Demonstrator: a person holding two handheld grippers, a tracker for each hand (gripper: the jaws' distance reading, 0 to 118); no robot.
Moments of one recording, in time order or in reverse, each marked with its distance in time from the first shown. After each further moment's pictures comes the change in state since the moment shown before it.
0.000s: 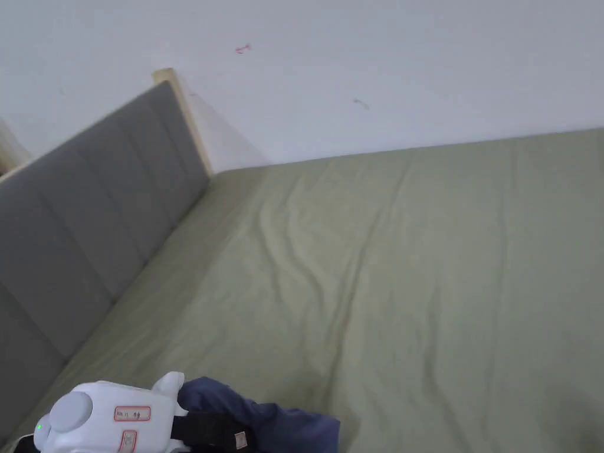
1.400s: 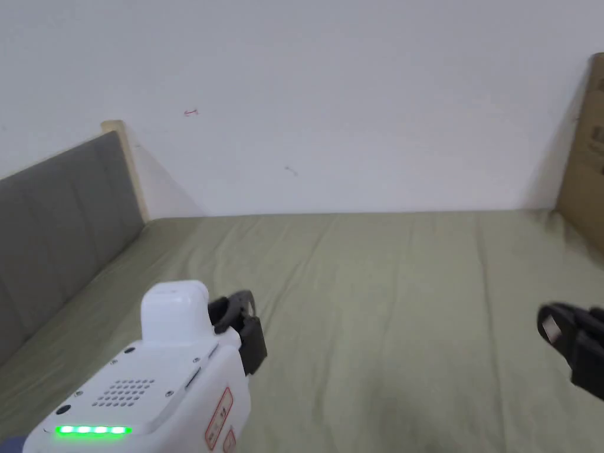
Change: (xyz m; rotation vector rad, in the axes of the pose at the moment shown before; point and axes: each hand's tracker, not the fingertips) left arm 0.354 -0.142 0.031 1.073 0.226 -0.521; right arm -0.038 0.055 0.132 0.794 -0.057 0.165
